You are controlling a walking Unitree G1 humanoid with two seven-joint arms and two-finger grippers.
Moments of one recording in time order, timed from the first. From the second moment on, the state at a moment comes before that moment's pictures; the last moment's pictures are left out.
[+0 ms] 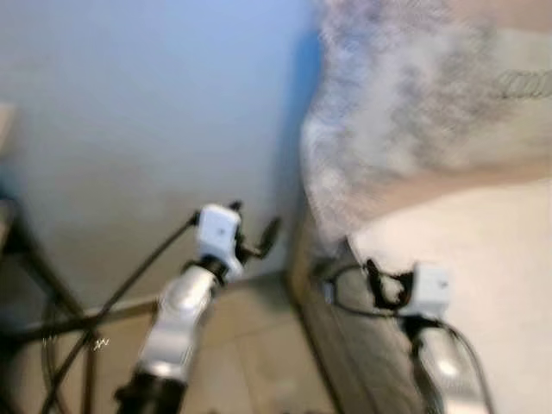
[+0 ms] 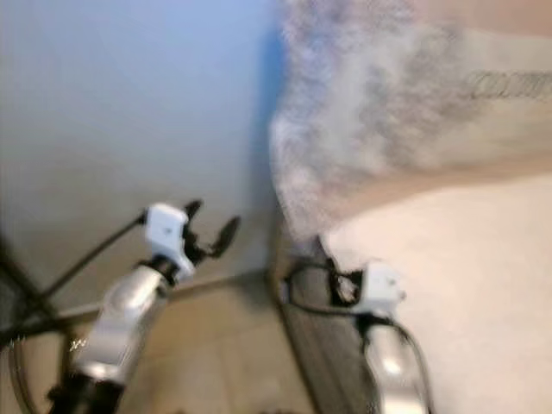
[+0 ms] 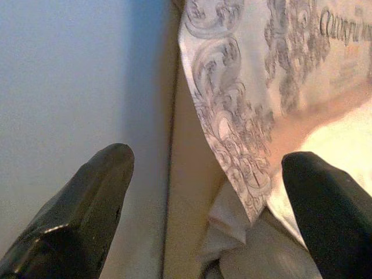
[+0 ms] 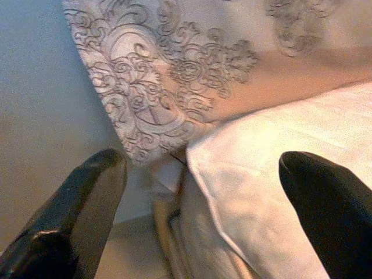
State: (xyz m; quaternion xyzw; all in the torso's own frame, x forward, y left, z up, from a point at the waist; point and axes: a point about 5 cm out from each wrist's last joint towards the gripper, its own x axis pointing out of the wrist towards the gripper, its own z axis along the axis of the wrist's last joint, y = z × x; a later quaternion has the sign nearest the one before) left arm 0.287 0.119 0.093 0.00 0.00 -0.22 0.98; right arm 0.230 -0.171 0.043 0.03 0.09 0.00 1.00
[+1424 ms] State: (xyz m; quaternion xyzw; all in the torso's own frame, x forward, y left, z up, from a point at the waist) left arm 0.299 0.116 0.107 0.00 -0.06 -0.19 0.98; right arm 0.253 -0.180 0.104 -0.05 -0.09 -0.02 0.99
